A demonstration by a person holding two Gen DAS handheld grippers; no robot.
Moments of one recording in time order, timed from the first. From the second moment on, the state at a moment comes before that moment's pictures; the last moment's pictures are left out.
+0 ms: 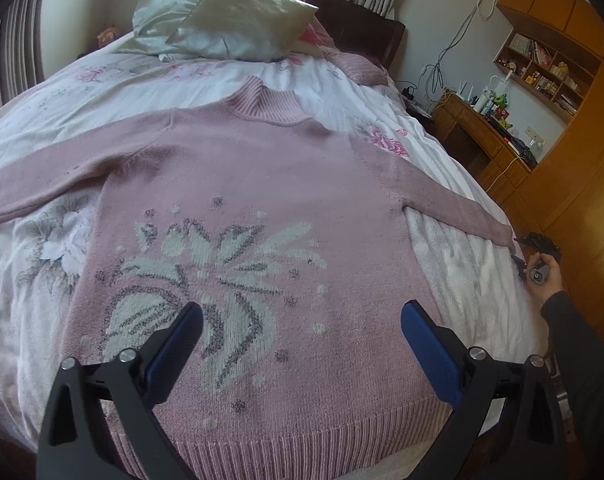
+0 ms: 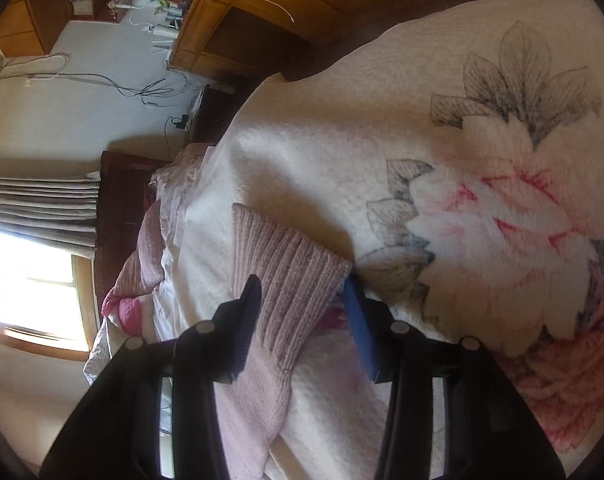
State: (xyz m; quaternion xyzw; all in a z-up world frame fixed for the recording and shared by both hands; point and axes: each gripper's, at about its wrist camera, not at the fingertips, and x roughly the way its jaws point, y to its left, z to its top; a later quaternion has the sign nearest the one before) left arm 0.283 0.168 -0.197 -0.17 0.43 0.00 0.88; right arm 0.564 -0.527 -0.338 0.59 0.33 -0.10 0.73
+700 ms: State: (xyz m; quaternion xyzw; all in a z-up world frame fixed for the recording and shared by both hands) left arm 0.300 0.214 -0.208 -0.24 0.44 -0.01 0.86; right arm 0.584 -0.397 -0.192 0.37 0.32 0.02 0.87
